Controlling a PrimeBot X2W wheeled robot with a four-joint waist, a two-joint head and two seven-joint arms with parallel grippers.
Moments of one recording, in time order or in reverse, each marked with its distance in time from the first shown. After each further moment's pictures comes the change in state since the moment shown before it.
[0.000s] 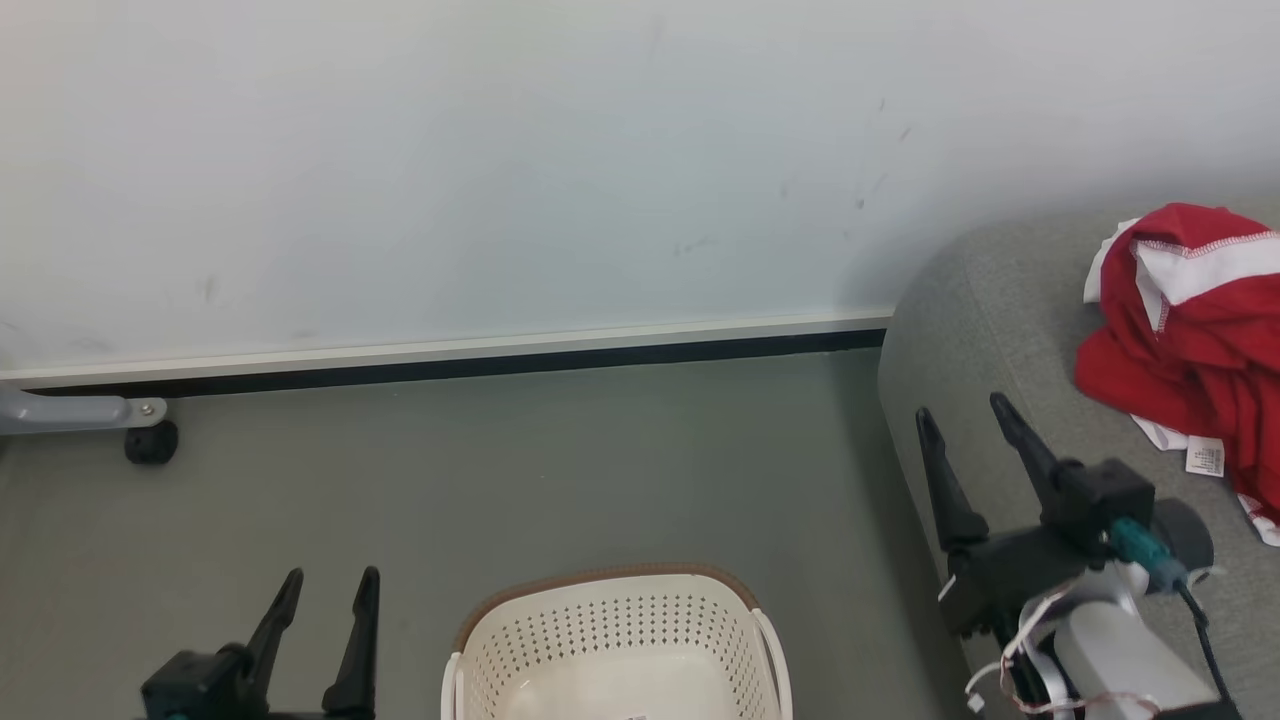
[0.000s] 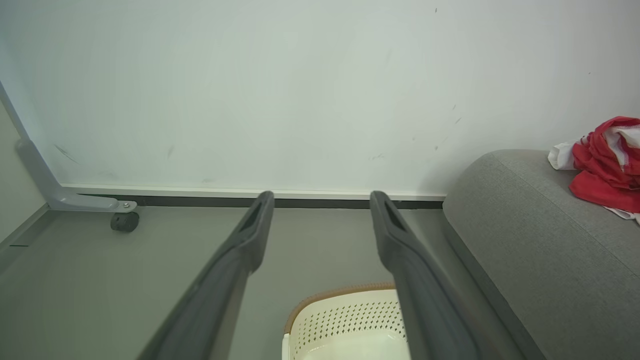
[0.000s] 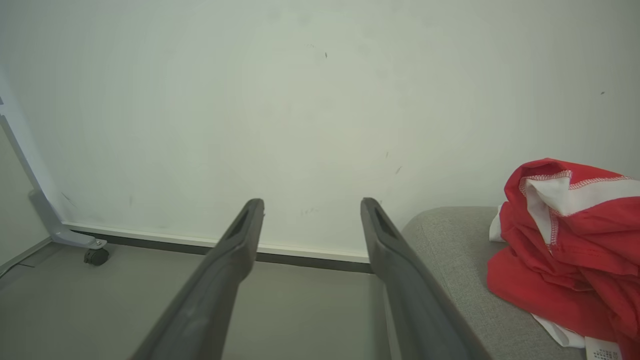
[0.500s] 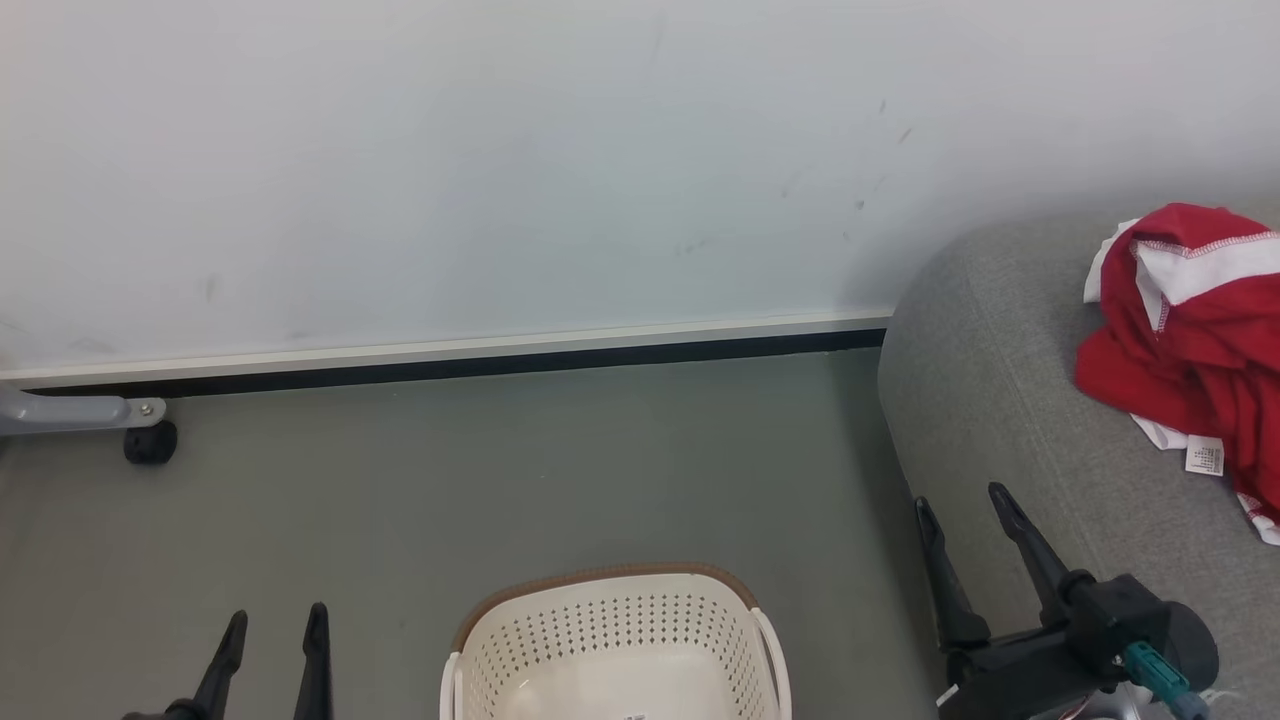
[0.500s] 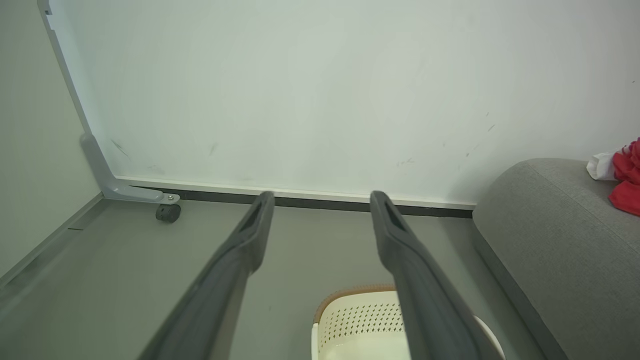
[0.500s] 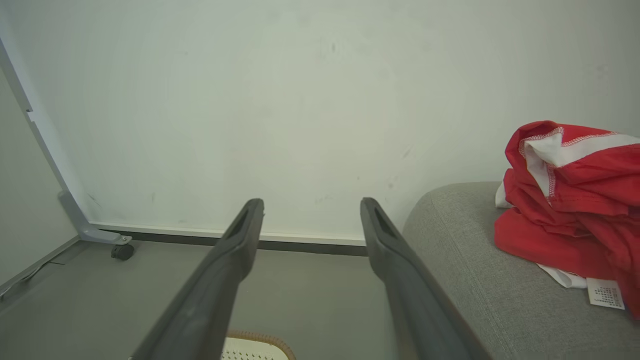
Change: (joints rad) left arm 0.150 -0.048 0.173 -0.074 0.104 0.000 0.000; right arm 0.264 0.023 -0.066 -0.259 -0.058 -0.026 0.000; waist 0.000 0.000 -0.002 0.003
